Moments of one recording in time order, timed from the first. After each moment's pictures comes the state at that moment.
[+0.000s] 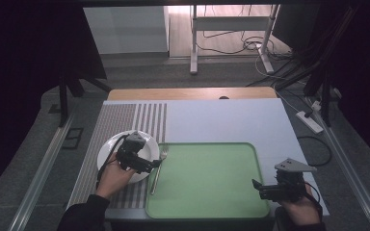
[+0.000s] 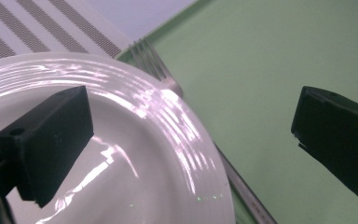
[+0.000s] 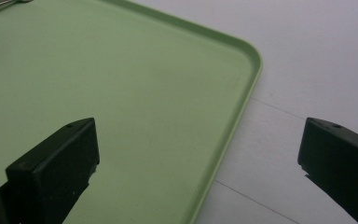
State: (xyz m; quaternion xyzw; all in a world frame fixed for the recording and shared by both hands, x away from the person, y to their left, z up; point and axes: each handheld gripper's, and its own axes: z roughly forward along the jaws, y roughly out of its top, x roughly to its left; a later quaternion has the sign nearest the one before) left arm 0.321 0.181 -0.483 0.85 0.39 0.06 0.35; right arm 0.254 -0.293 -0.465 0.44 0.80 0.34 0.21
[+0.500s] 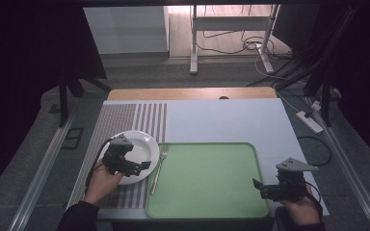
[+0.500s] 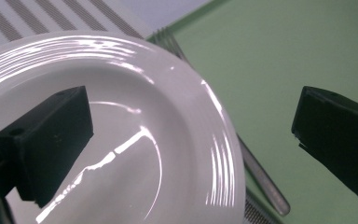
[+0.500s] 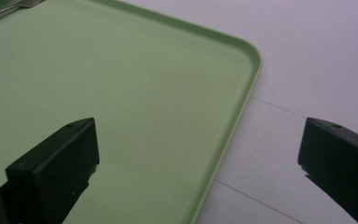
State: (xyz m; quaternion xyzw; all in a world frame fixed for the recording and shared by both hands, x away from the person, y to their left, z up) left arm 0.302 0.213 -0.482 0.83 0.41 0.08 0.37; right arm 0.255 -0.296 -0.465 0.45 0.80 0.35 0.20
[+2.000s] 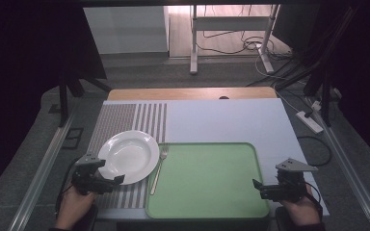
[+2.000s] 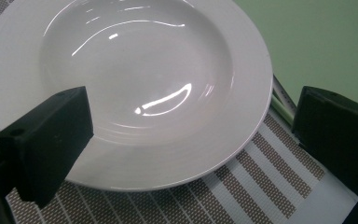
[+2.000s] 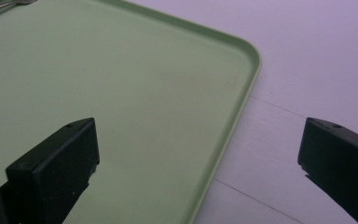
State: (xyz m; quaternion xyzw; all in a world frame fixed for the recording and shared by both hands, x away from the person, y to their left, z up) left arm 0.241 0.275 -0.491 0.80 0.47 0.10 0.36; right arm 0.254 -0.295 -0.465 0.45 0.80 0.35 0.20
